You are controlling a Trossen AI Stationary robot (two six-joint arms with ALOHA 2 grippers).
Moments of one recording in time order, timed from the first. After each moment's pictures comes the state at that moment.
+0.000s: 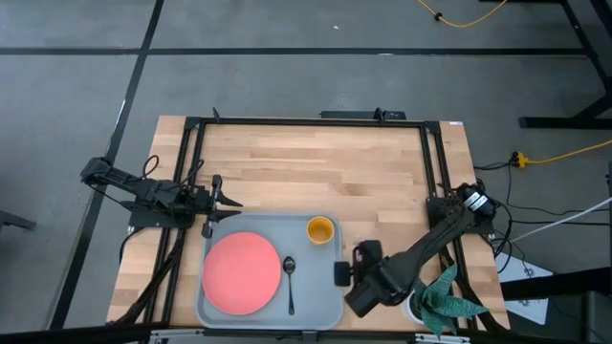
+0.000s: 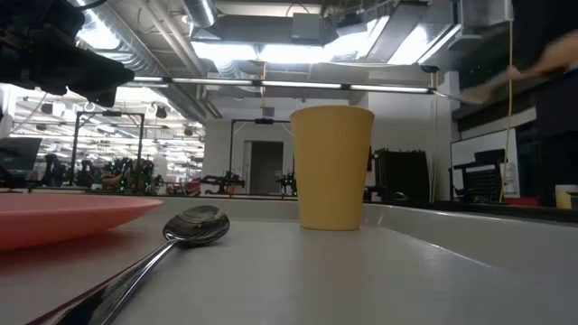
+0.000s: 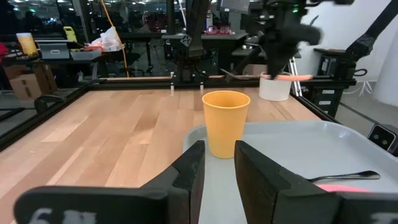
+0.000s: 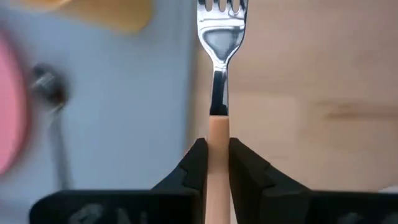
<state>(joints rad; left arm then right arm) -0.34 0.08 0.01 0.06 -0.30 -0.02 0.68 1.94 1.66 -1.25 0.27 2.22</state>
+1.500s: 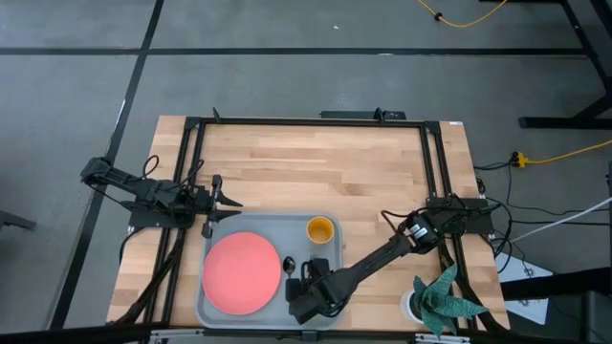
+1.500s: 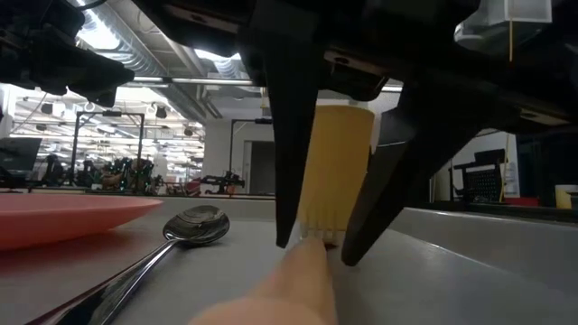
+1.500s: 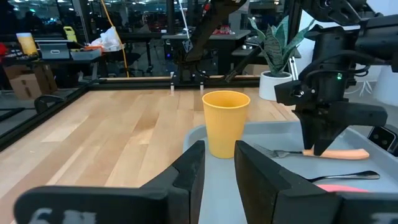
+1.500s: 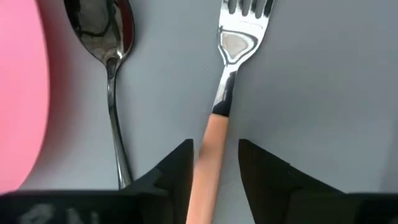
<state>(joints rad) -0.34 0.08 0.01 0.06 -0.31 -0.02 0.56 2.45 2.09 -1.01 0.22 2.09</state>
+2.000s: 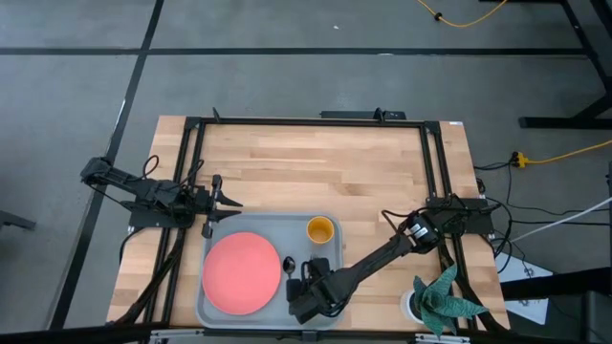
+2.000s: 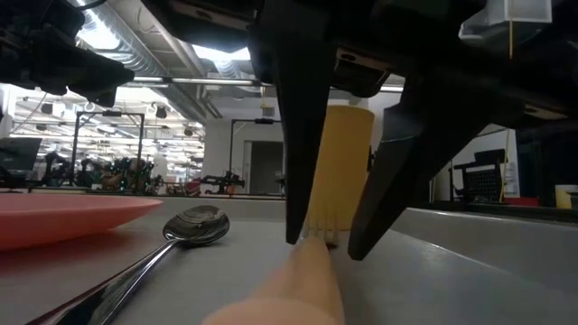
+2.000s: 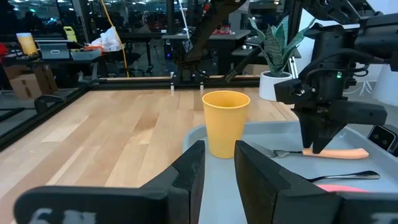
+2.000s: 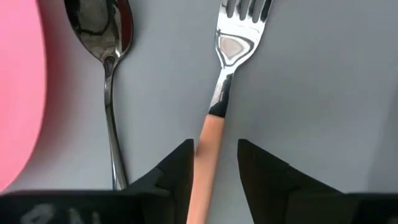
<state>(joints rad) -0.34 0.08 0.01 0.06 -0.30 -0.02 0.56 2.44 2.09 -1.03 0.21 2.06</state>
